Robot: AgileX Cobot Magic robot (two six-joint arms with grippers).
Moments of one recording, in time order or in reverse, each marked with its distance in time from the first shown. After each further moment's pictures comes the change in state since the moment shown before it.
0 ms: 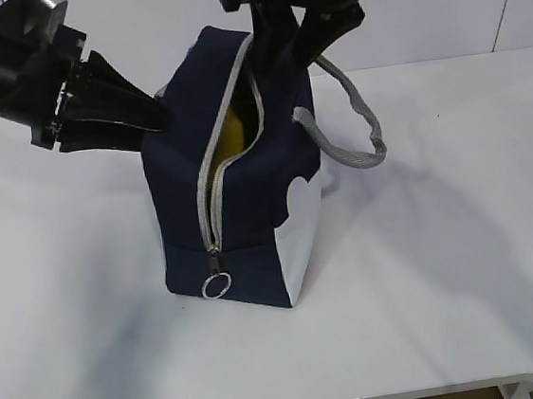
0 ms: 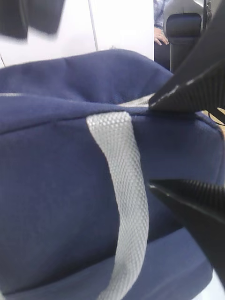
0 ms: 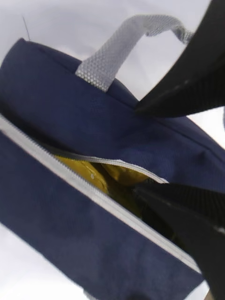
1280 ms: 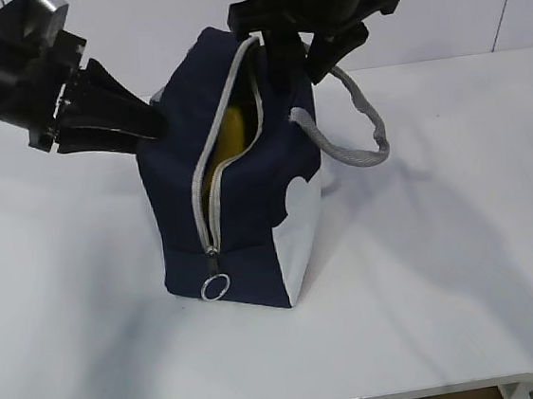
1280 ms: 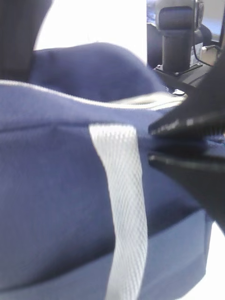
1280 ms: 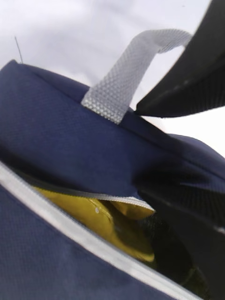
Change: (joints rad) left arm 0.000 0.000 0.000 0.020 0.003 0.000; right arm 0.000 0.051 0.002 -0.079 -0.005 0.040
